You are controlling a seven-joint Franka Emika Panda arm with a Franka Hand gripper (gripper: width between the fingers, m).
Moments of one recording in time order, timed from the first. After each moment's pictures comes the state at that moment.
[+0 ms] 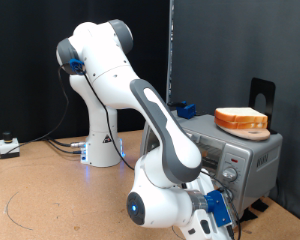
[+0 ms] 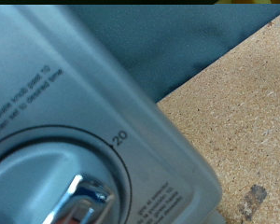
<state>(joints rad) -0.49 0.85 0.54 -1.81 0.96 1.99 -0.96</state>
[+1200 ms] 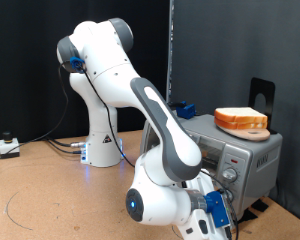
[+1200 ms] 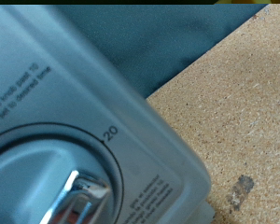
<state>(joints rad) -0.49 0.83 0.53 -1.83 0.97 2.03 -0.95</state>
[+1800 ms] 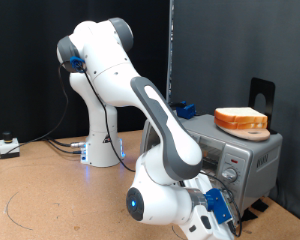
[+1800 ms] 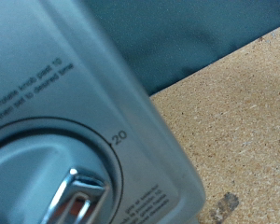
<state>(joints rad) -0.49 0.83 0.54 -1.83 0.97 2.03 -1.11</state>
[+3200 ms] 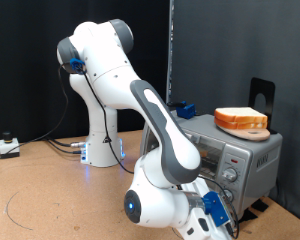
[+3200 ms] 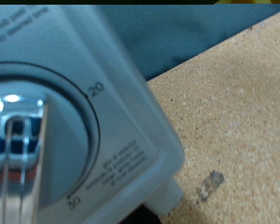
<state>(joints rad) -0.49 0.84 0.52 -1.83 0.98 2.05 -1.13</state>
